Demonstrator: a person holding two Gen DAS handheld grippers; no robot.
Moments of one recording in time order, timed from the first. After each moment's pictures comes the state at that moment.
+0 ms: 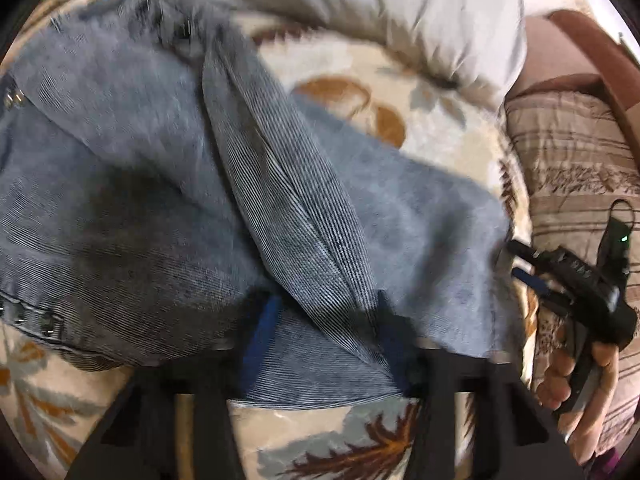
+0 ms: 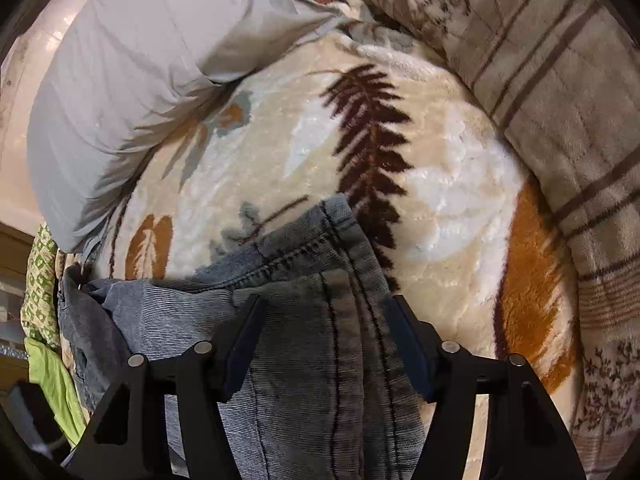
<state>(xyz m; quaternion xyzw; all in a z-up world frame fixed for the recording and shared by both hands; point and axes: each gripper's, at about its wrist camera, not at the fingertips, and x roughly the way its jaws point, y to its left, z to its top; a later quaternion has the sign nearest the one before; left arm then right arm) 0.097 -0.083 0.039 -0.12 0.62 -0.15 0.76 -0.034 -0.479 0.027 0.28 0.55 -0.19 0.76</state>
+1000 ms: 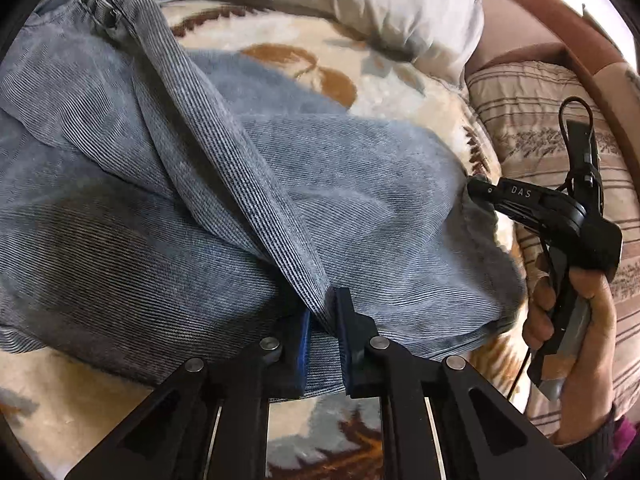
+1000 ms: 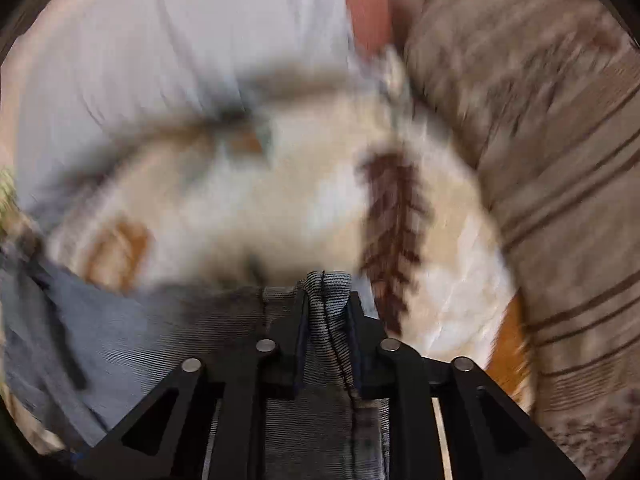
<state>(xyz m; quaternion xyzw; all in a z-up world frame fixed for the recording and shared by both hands) 0.066 -0.103 0.012 -0.12 0.59 -0.21 0.77 0.012 -0.453 0.015 0.11 0.55 -0.25 0.79</state>
